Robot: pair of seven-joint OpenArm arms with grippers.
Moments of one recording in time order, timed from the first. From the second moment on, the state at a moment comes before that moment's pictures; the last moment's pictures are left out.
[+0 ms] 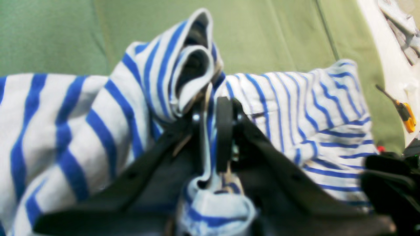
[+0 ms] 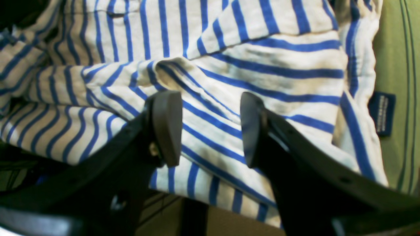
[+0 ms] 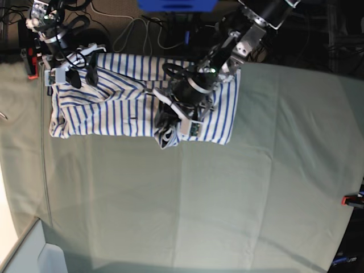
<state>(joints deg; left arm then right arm) 3.9 -5.7 35.1 75.8 -33.5 1.4 7.0 -30.9 -2.0 30.1 93.6 6.2 39.0 -12.4</state>
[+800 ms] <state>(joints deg) 3.2 -10.6 42.2 86.1 -36.9 0.8 6.9 -12.3 -2.0 43.0 93.4 -5.2 39.0 -25.9</state>
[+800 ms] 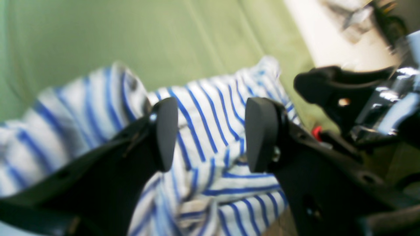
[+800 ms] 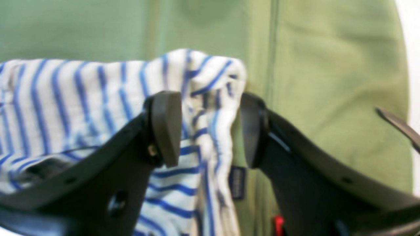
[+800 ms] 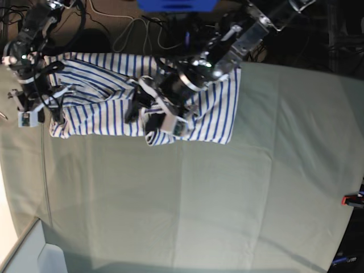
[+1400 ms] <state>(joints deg) -1.4 -6.1 38.9 69.1 -43.7 1.3 6.5 -10.4 -3.1 44.9 90.0 -5.0 39.1 -31.3</state>
